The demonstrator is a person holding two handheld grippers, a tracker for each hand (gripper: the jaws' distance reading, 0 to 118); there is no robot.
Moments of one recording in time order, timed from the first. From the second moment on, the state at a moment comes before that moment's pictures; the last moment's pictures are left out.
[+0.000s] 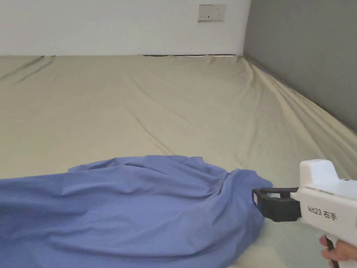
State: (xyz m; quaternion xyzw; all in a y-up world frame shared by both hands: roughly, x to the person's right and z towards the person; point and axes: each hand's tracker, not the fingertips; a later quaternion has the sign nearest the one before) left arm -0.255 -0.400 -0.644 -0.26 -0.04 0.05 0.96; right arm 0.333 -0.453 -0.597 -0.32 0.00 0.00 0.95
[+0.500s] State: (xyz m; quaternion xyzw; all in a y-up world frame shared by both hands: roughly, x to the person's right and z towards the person) left arm -0.271 -0.393 -0.625 -0.27 -0.04 0.04 0.96; right arm 0.334 -0.494 -0.651 -0.37 -0.01 -0.08 0.92
